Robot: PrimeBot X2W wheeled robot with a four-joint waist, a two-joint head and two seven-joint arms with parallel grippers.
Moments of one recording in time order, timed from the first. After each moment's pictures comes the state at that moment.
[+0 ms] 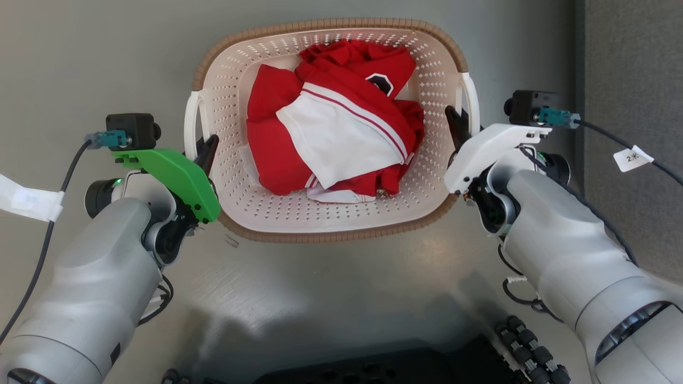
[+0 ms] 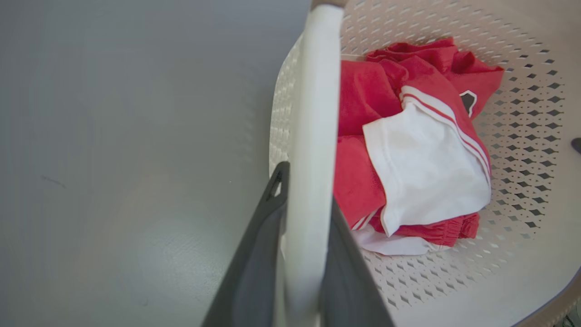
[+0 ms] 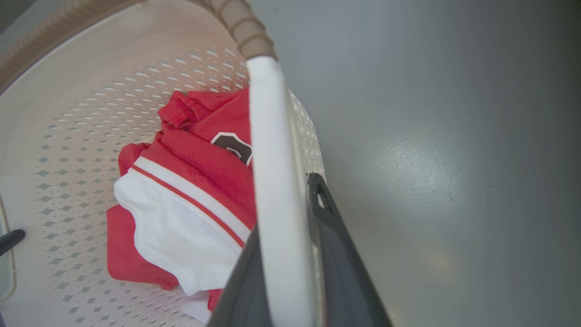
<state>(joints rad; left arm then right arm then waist) -0.87 0.23 -0.96 0.86 -1.21 -0.12 -0.09 -0.86 -0.06 0.81 1.08 0.99 0.00 -0.25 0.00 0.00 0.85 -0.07</state>
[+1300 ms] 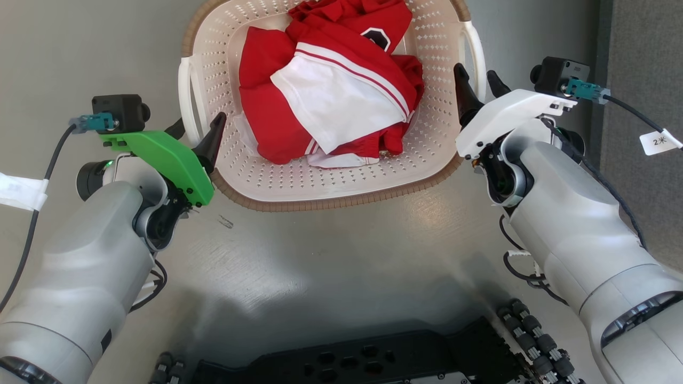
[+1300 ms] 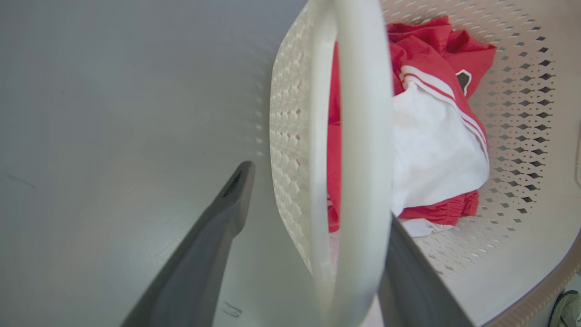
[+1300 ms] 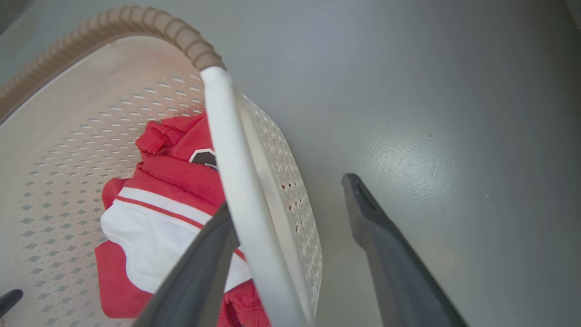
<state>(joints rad) -0.92 0.25 -1.00 0.86 -1.26 -0.13 -0.12 -0.89 -0.06 0.64 1.01 0.94 -0.06 -0.25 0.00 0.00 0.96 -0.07</state>
